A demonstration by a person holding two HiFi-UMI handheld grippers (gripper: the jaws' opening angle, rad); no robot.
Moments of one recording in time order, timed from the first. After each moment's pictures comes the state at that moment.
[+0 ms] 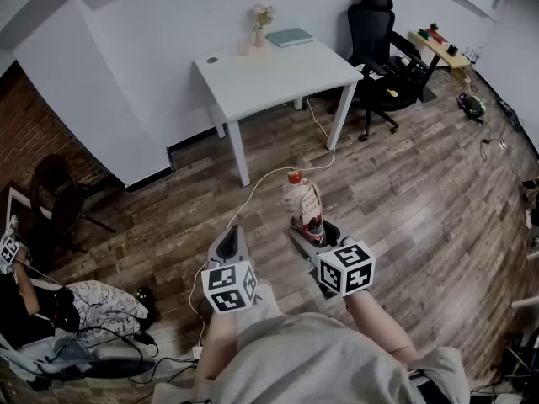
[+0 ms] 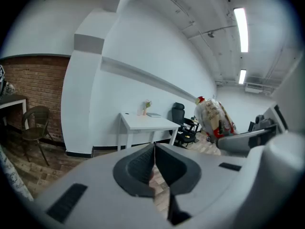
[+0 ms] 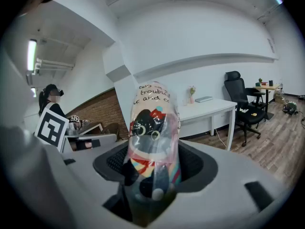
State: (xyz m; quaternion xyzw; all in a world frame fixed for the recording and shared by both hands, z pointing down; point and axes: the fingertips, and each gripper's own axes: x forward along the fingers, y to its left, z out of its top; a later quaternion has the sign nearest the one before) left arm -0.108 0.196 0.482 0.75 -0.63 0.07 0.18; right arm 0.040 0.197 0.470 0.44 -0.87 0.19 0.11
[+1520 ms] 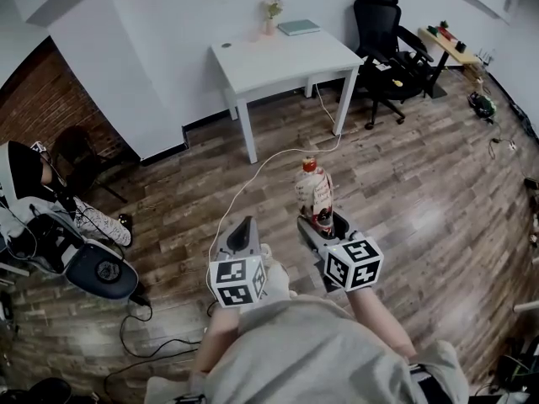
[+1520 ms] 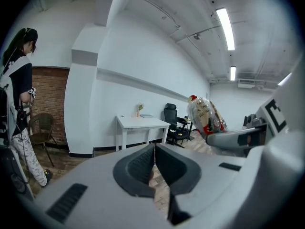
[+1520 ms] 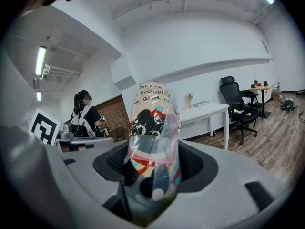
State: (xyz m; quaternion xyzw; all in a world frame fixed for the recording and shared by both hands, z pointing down) left arm -0.040 0.316 0.442 0.78 -0.60 0.08 0.16; right arm 0.096 0.309 0.435 0.46 -0.86 0.19 0.08
